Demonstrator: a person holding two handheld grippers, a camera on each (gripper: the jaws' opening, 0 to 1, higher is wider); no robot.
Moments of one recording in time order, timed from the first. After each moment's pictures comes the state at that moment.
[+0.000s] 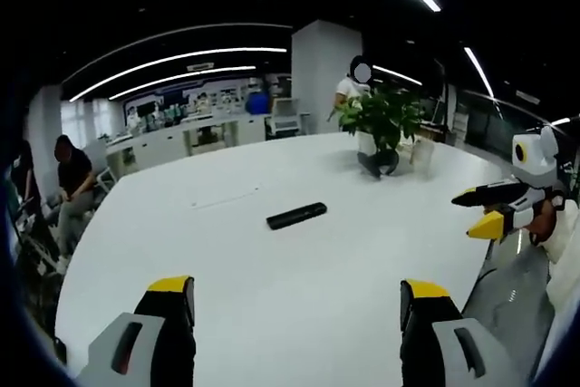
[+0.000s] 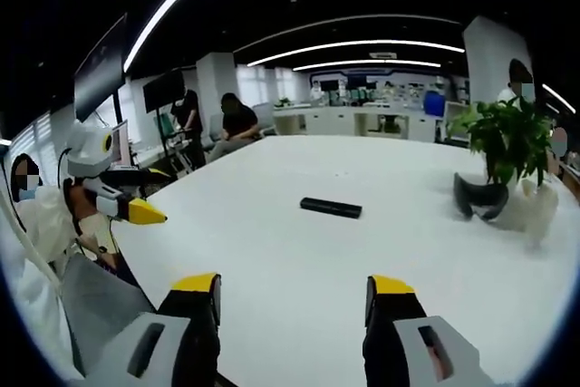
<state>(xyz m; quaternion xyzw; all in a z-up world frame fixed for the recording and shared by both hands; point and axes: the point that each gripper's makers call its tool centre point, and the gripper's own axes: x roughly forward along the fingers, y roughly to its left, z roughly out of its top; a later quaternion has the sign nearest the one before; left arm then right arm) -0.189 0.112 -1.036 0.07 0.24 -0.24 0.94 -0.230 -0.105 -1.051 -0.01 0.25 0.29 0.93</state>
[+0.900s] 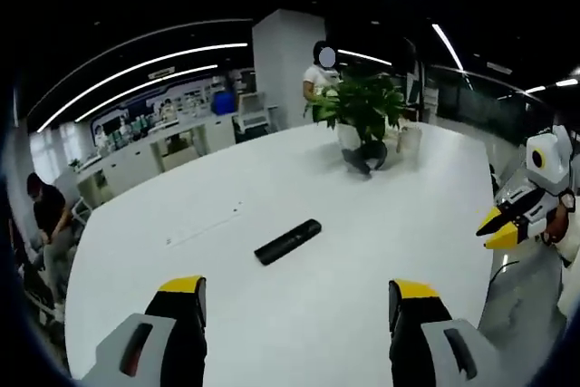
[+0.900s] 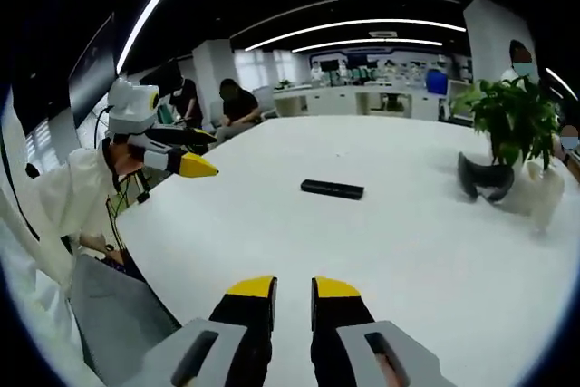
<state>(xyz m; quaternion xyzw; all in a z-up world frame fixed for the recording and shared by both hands) -0.104 0.073 -1.023 0.13 0.25 -0.31 0.91 -0.229 -0.111 -1.059 0.01 0.29 0.29 0.91</state>
